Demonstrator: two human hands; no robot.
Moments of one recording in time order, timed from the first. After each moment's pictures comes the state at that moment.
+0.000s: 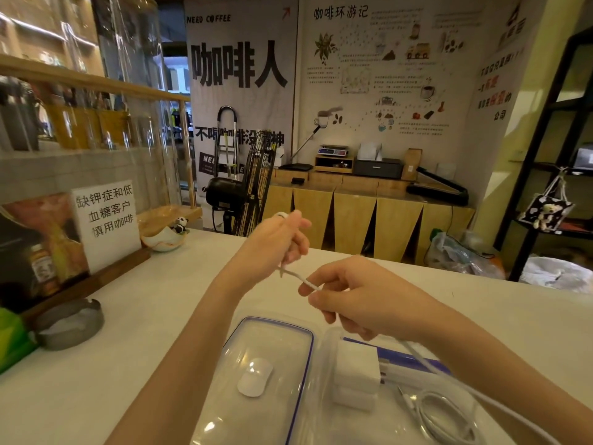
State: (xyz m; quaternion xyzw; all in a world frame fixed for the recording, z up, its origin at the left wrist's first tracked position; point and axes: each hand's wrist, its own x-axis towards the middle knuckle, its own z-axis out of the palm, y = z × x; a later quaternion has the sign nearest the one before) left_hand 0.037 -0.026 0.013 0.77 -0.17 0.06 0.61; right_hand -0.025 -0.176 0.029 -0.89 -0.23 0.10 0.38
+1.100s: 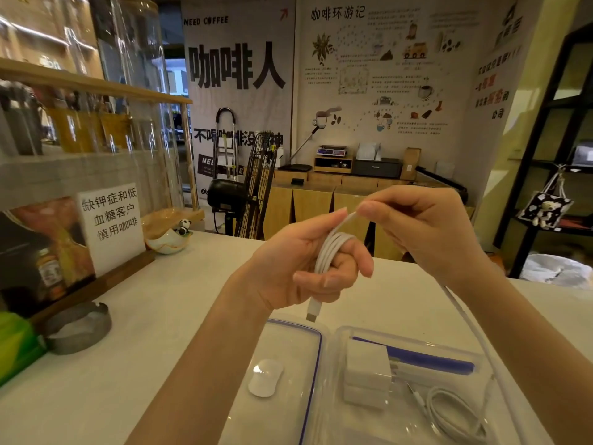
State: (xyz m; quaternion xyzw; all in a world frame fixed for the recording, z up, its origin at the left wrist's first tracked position) left_hand 0.009 -0.038 0.031 0.44 -0.40 -0.42 0.69; right_hand -0.005 -0.206 0.058 -0.75 -0.39 -0.26 0.47
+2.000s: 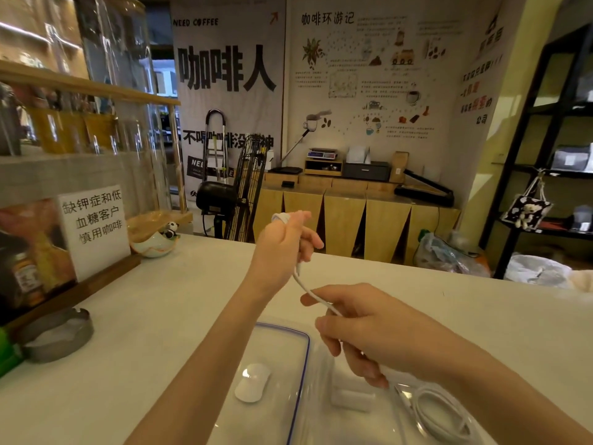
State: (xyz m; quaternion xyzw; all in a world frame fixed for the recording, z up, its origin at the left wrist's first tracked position) left_hand 0.033 -0.049 0.007 0.71 -0.18 0.17 0.67; right_hand -0.045 -0.184 0.017 -0.86 -0.20 0.15 0.45
